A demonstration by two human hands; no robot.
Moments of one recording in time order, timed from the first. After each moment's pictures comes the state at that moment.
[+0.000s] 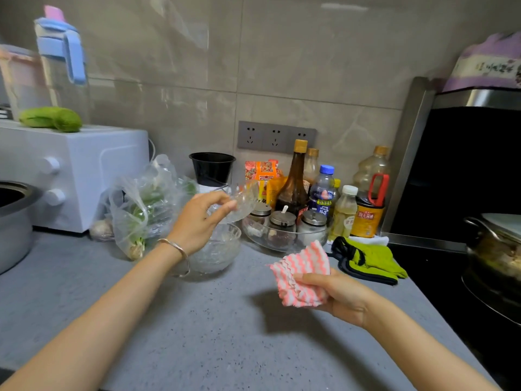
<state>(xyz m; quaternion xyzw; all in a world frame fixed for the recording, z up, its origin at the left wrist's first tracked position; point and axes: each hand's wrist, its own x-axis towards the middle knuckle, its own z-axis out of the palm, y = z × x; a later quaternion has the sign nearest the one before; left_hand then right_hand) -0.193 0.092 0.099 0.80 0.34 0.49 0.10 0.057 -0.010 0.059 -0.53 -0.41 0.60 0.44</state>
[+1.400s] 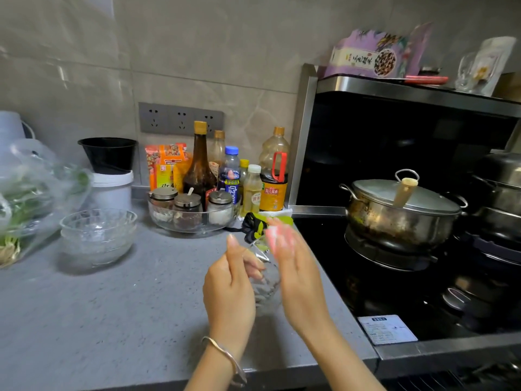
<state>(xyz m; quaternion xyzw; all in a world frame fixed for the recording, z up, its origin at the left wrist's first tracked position) 0.025 -0.105 0.054 0.55 0.36 0.64 0.39 0.111 -0.132 0.060 -0.53 -0.59 0.09 0.61</state>
